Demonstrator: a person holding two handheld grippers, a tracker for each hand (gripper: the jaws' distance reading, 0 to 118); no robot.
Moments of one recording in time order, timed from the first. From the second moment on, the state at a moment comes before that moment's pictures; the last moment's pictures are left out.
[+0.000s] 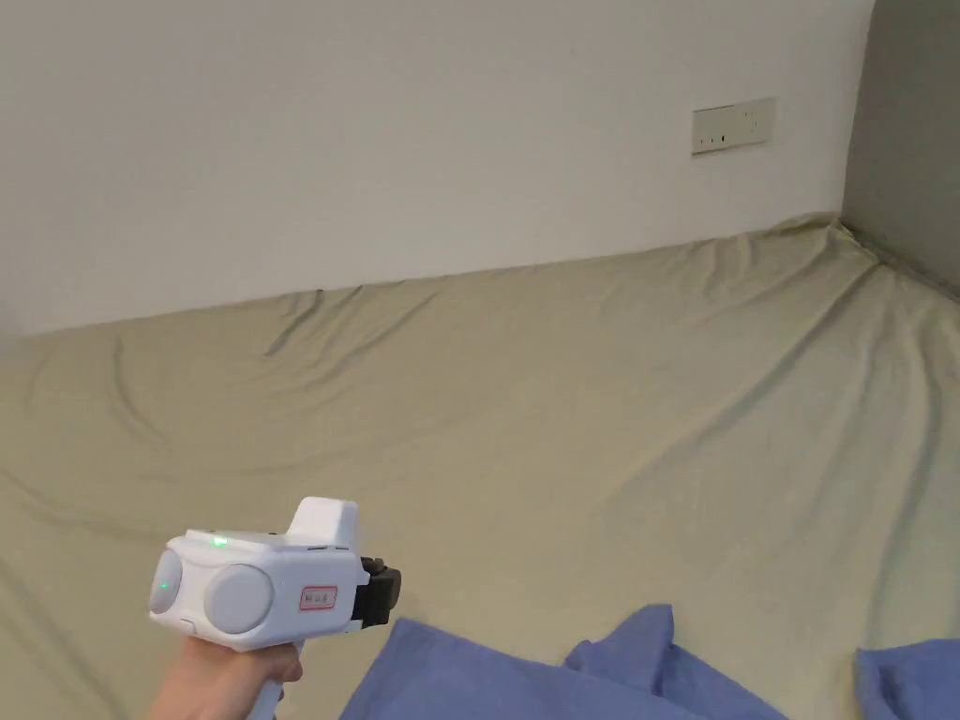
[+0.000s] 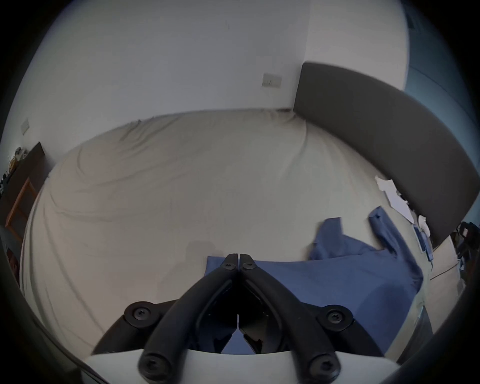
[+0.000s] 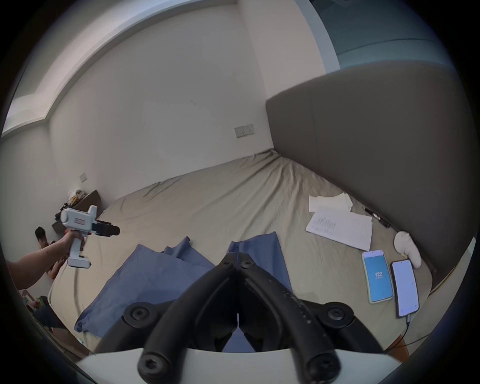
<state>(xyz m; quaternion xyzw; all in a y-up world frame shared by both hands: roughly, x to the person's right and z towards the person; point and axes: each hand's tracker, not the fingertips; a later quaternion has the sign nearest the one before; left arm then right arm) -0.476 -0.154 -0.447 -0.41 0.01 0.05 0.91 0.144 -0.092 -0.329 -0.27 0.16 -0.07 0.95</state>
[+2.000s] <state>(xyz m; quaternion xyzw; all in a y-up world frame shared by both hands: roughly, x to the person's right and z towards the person) -0.433 -0.098 -0.327 -0.32 -0.03 0.11 0.94 0.102 -0.212 -0.471 -0.43 0.20 0.11 0.87</state>
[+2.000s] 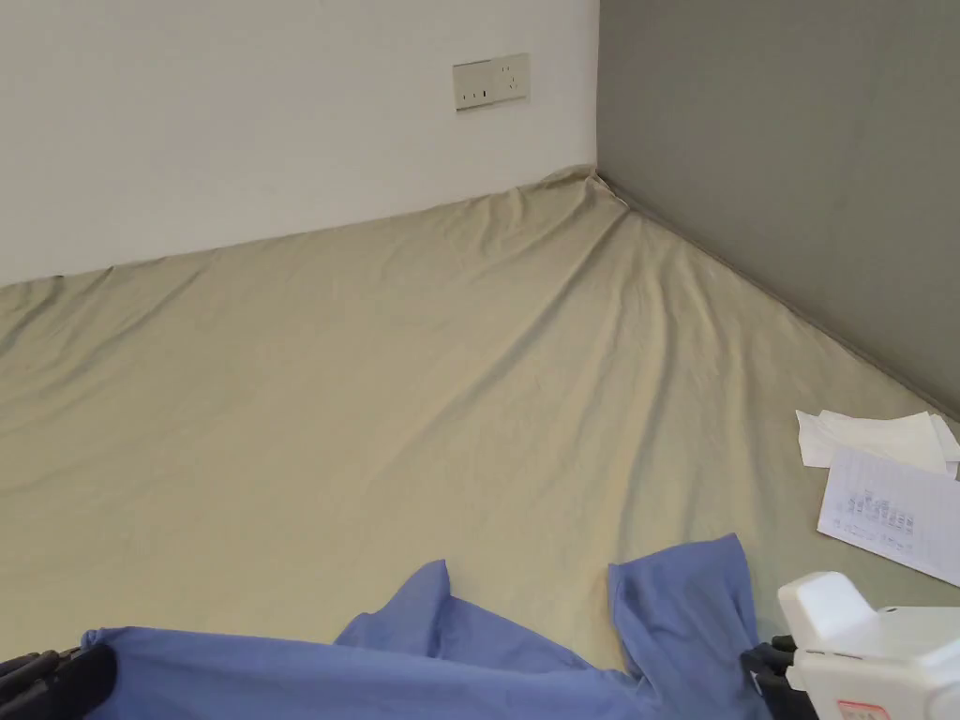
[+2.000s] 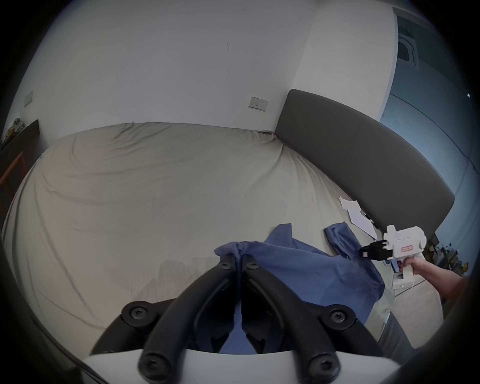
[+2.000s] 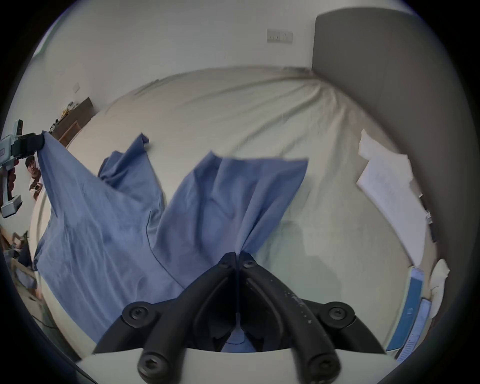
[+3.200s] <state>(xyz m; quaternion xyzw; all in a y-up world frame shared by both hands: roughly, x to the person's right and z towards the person) -0.507 0.181 -0.360 -0.02 0.27 0.03 0.96 -0.047 0.174 -0.576 0.02 0.16 -0.09 0.98</state>
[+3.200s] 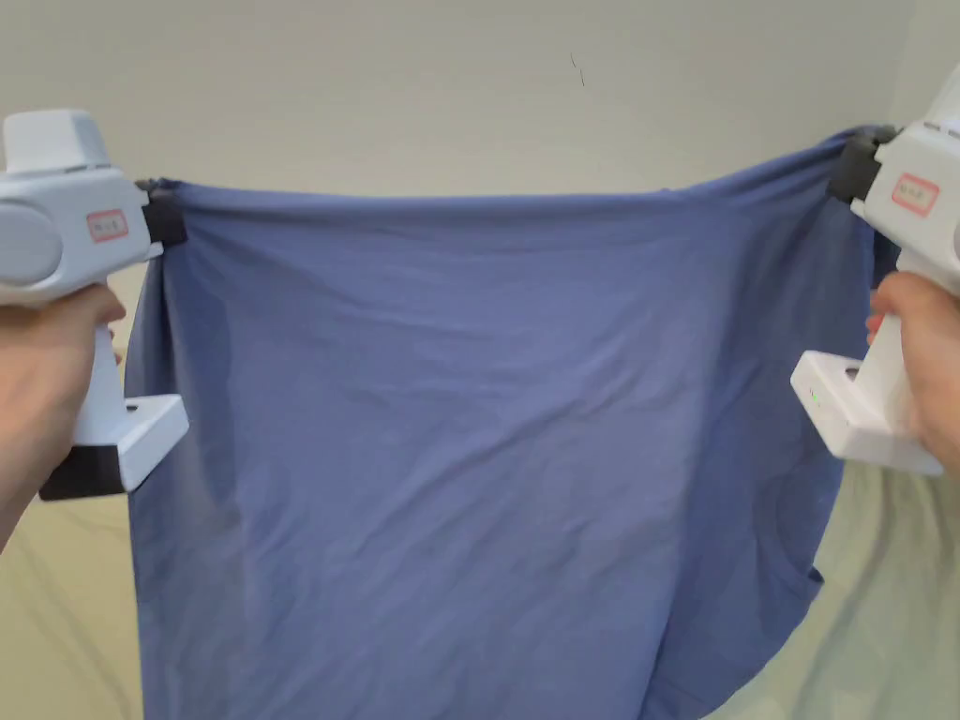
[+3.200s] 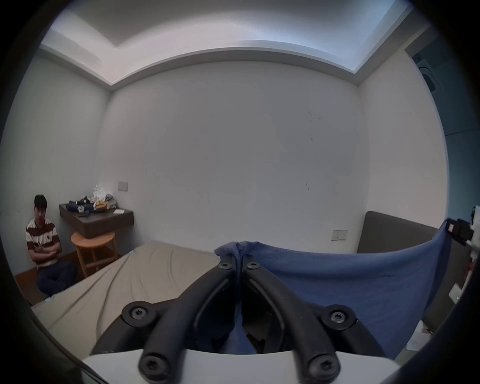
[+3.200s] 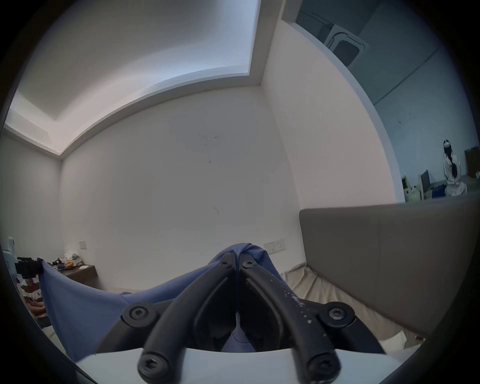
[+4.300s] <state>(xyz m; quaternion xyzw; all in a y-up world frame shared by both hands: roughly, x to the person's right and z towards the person) -0.514 0.085 -0.472 -0.13 0.22 0.01 0.97 -0.033 0.082 -0.636 -0.11 0.14 -0.03 0.98</state>
